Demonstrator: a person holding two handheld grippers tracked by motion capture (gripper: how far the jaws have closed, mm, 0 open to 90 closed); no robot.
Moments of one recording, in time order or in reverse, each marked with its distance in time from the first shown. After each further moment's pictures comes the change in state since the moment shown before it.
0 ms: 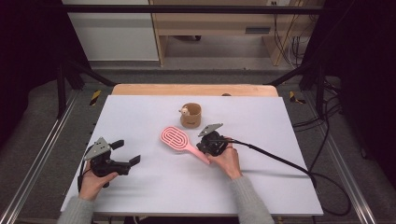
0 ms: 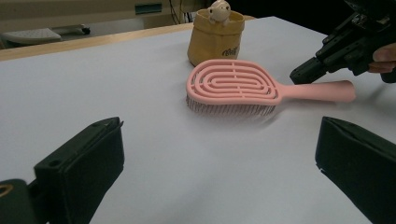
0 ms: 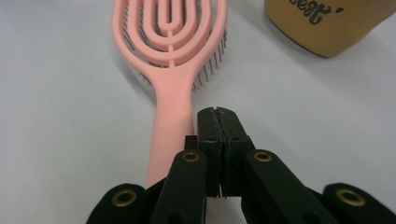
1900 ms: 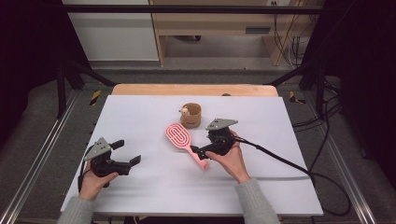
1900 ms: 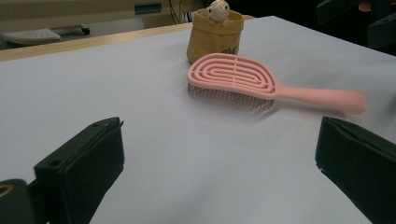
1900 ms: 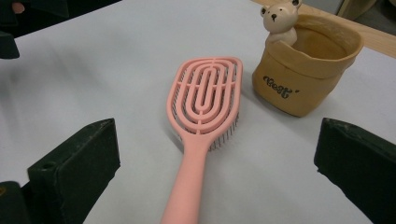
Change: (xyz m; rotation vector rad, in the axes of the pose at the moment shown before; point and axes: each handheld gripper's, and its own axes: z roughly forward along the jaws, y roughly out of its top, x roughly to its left) left arm -0.001 0.000 0.000 0.001 0.000 0.004; right arm 0.007 0.015 -0.051 -0.234 0.020 0.086
